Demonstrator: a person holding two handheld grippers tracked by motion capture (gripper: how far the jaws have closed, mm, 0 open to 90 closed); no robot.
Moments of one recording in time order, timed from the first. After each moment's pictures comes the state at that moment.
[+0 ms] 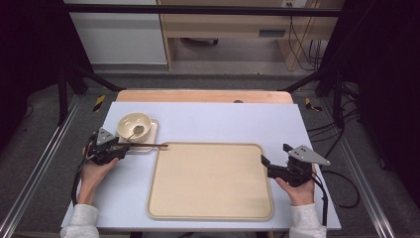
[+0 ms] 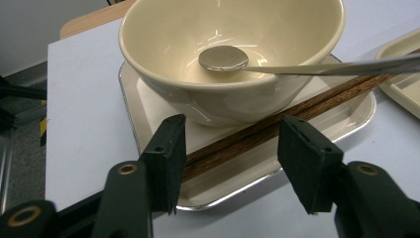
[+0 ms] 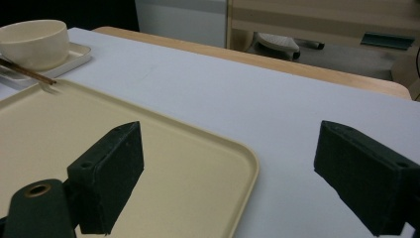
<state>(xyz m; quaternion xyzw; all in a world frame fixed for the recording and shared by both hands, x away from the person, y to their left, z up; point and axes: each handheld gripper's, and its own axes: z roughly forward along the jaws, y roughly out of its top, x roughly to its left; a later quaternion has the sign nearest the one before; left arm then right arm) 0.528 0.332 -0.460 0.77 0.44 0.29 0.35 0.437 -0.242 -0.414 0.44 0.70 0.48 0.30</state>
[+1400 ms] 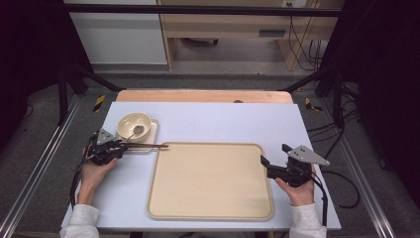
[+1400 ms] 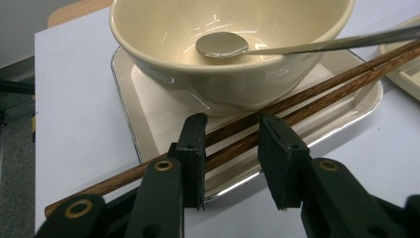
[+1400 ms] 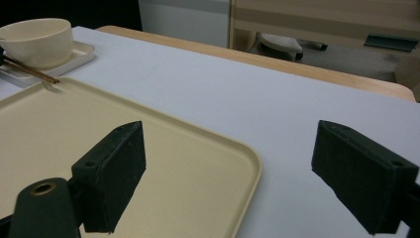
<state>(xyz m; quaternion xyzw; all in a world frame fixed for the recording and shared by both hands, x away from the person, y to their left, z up) 0.530 0.336 -0.464 0.78 0.44 0.27 0.34 0.436 -0.241 -0.414 0.43 0.70 0.48 0.29</state>
